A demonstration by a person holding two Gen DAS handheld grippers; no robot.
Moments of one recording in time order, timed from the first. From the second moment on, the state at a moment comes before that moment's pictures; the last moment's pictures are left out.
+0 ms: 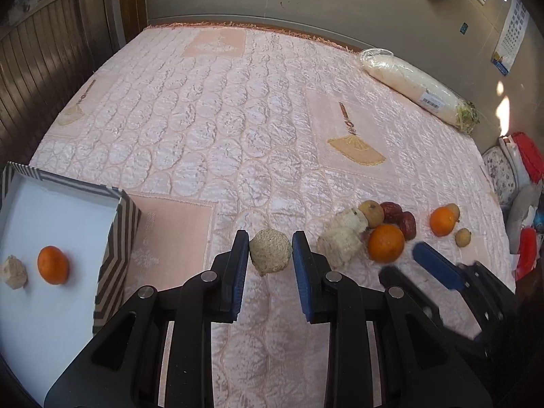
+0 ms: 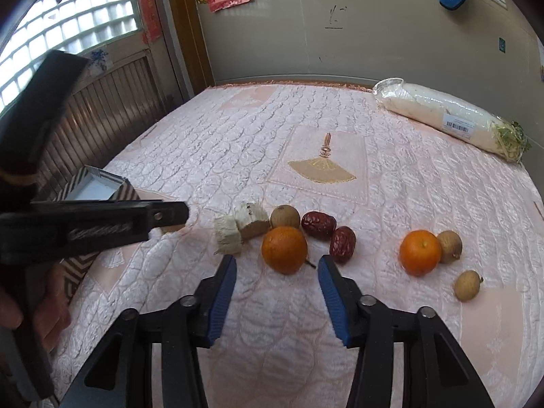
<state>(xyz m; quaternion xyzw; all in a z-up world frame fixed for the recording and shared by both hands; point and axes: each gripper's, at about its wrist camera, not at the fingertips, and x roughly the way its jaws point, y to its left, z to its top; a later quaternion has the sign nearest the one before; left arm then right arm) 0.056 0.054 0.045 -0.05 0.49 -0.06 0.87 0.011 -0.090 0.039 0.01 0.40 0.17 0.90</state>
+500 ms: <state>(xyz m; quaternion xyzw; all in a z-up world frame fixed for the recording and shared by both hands) 0.023 0.053 0.053 -0.03 0.47 -0.05 0.88 0.014 -0.096 0.031 0.04 0.40 0.16 0.90</state>
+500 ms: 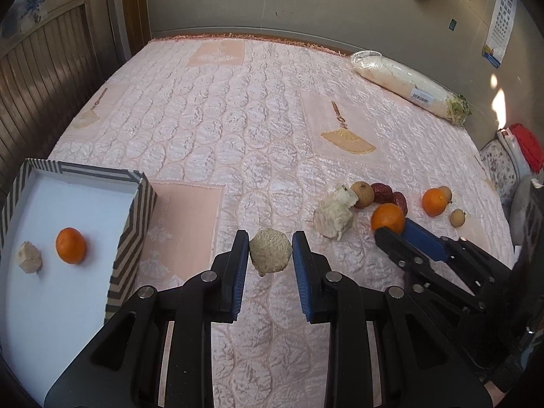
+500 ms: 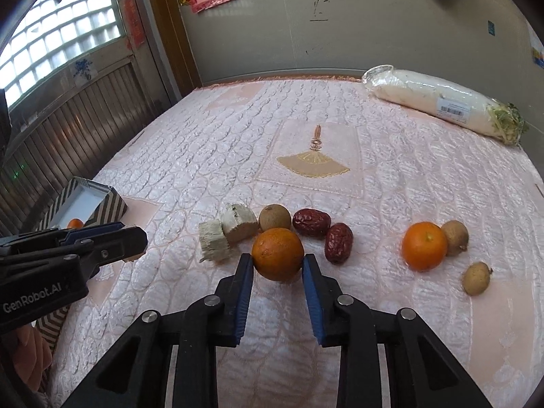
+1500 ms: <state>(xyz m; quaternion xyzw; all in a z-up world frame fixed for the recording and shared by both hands) -0.071 0.137 0.073 0.00 0.39 0.04 0.92 -0.081 -0.021 0.082 0.01 0.35 0.22 0.91</state>
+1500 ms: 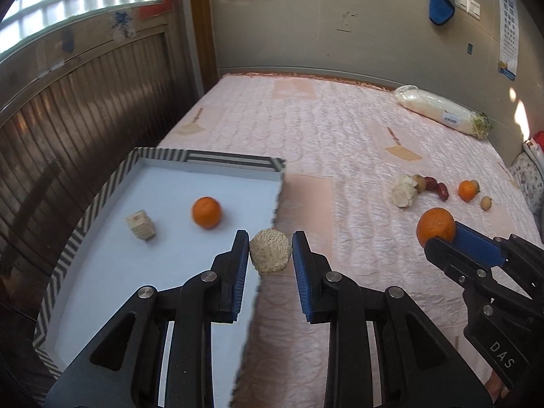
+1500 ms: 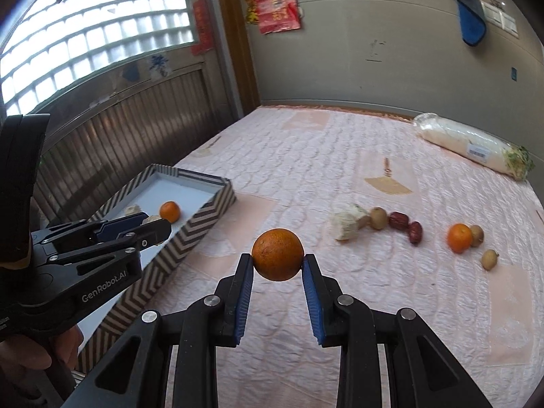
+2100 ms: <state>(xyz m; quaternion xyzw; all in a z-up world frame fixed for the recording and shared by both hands) -0.081 0.215 0.061 -0.04 0.40 0.09 0.91 -0.078 0.066 0.086 -0.04 0.35 0.28 0.89</state>
